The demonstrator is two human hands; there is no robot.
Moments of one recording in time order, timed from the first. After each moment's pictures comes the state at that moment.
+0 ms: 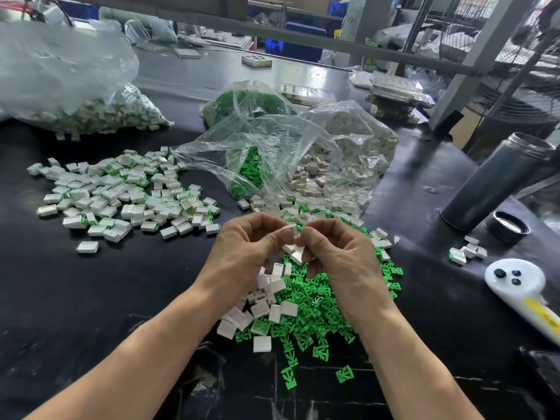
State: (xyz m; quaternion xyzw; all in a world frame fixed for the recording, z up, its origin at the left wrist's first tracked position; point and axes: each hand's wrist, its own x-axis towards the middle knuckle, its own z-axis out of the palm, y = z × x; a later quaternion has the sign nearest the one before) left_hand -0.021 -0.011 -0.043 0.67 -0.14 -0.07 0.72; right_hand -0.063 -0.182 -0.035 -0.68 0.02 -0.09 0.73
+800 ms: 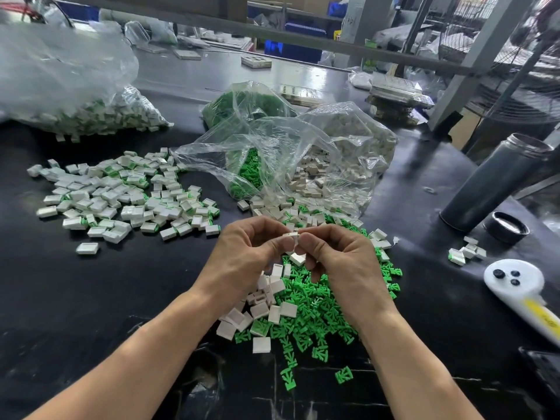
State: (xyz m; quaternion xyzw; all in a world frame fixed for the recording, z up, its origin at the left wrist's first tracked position) left_hand -0.026 -0.012 -0.036 0.69 -0.16 -0.07 0.70; right_hand -0.065 -0.184 -0.033 -0.71 0.02 -0.08 0.70
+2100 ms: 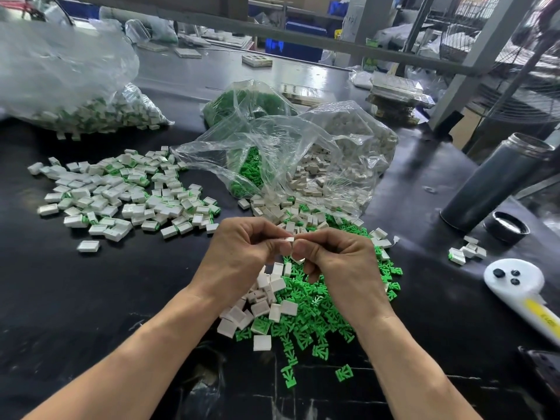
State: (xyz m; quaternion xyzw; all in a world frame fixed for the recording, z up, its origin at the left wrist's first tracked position) left_hand -0.027 -0.008 -0.031 0.73 -0.17 -0.03 0.66; right_hand -0.069 -0.181 -0.030 -0.72 0.03 -0.08 0.69
